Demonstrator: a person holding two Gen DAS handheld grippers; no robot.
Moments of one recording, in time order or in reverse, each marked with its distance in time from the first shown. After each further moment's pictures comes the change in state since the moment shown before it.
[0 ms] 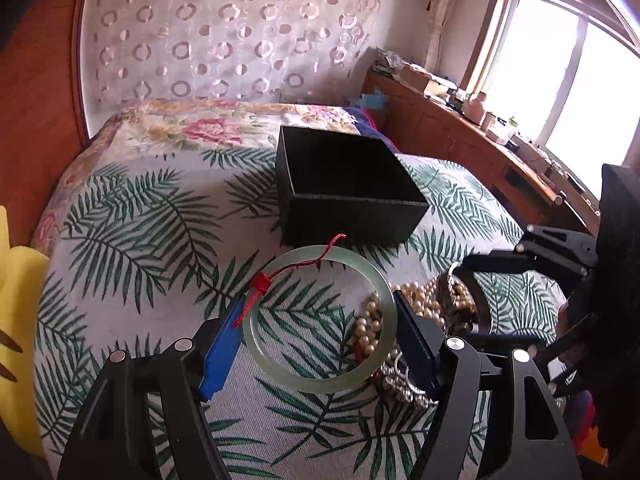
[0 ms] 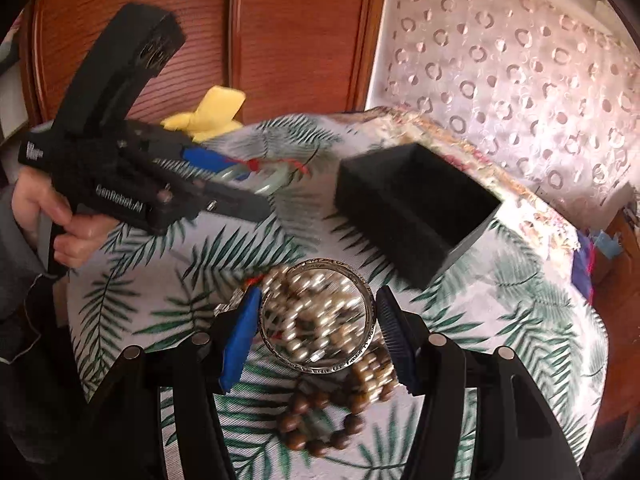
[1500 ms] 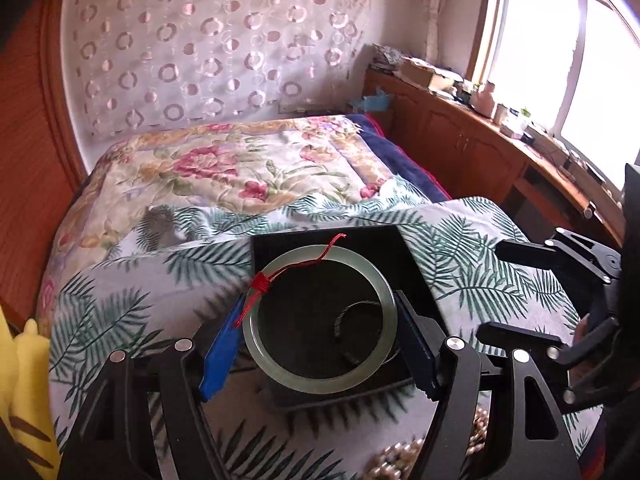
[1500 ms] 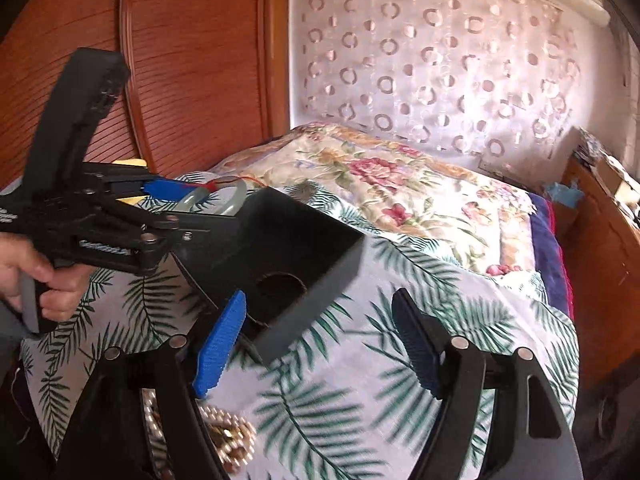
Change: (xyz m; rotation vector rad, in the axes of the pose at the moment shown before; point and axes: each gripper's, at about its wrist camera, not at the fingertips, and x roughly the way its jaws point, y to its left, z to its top) left arm 0.082 -0.031 0.120 0.100 0.017 0.064; right arm 0.004 -0.121 0.017 0.252 -0.075 -0.146
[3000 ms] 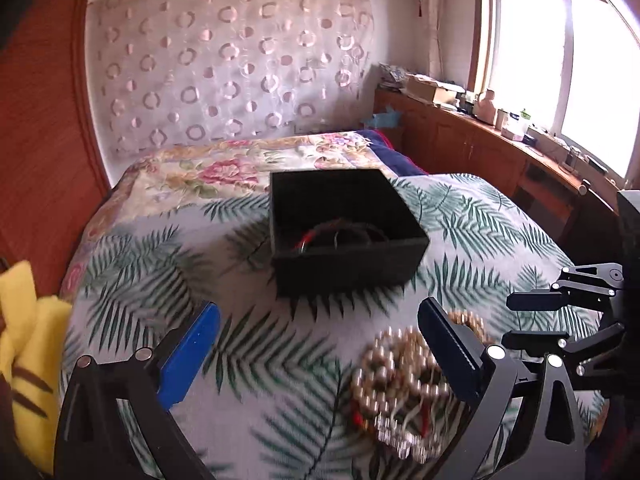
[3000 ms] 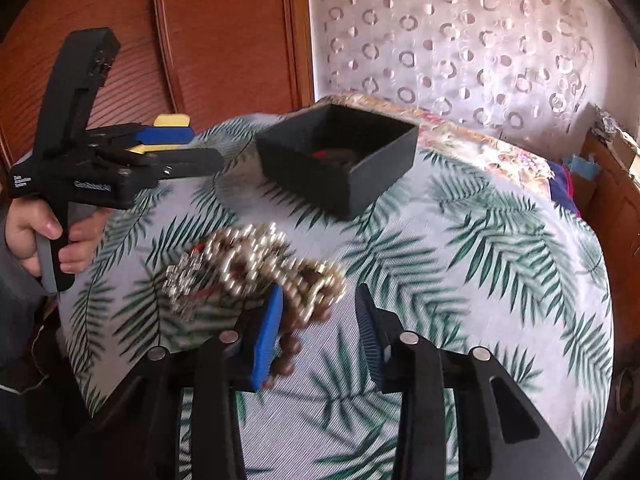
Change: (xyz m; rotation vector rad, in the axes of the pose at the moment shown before) left arm -0.073 -0.016 -0.107 0.004 -0.111 0.085; right arm -0.049 0.055 -0.103 0.001 0.092 0.096
